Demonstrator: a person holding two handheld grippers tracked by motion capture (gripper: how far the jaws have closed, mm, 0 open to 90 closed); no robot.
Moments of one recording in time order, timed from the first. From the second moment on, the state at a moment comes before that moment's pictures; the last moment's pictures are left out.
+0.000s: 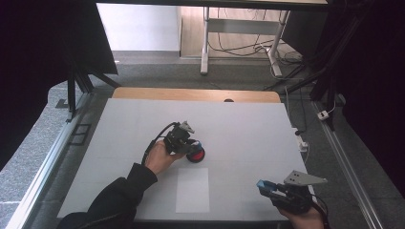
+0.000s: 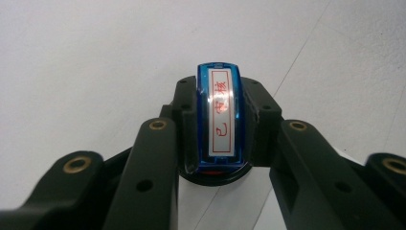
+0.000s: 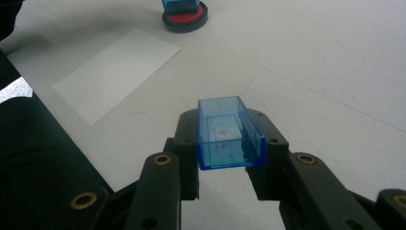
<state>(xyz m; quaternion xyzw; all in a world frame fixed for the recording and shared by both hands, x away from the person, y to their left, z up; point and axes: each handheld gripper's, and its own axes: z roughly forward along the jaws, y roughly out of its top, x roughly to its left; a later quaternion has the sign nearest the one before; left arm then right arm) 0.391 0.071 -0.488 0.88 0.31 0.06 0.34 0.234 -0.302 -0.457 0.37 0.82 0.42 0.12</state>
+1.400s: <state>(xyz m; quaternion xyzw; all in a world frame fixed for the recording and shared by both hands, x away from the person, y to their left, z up) 0.387 0.074 -0.486 0.88 0.30 0.06 0.37 0.234 -0.304 -0.457 0.37 0.82 0.42 0.12</state>
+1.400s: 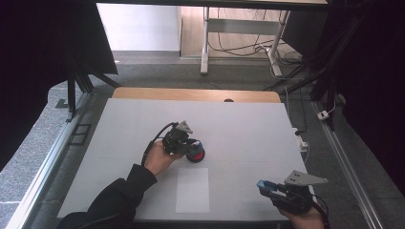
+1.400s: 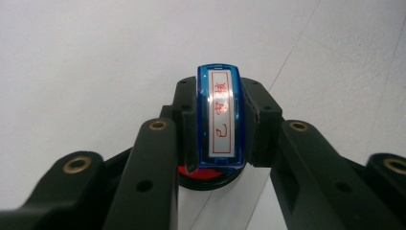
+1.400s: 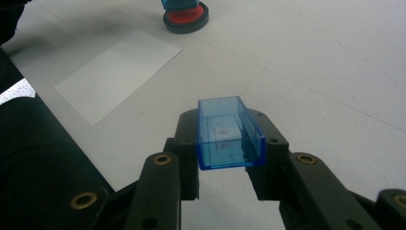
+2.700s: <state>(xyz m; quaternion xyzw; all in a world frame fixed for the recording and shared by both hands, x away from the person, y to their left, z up) 0.396 0.072 -0.488 0.88 0.32 0.03 0.35 0.234 -0.304 -0.457 0.37 0.82 0.42 0.12</state>
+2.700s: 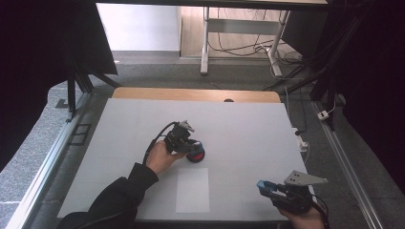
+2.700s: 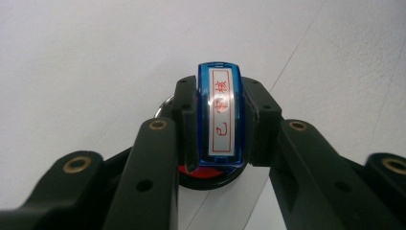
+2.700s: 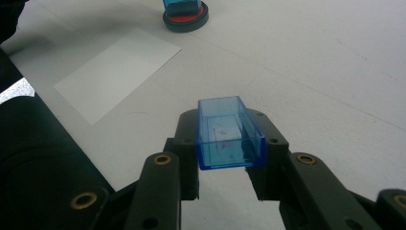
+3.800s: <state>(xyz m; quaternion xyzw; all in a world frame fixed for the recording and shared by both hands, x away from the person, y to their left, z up) 0.394 0.075 -0.485 0.87 0.32 0.04 0.37 0.233 -0.304 -0.457 0.36 0.82 0.42 0.12</state>
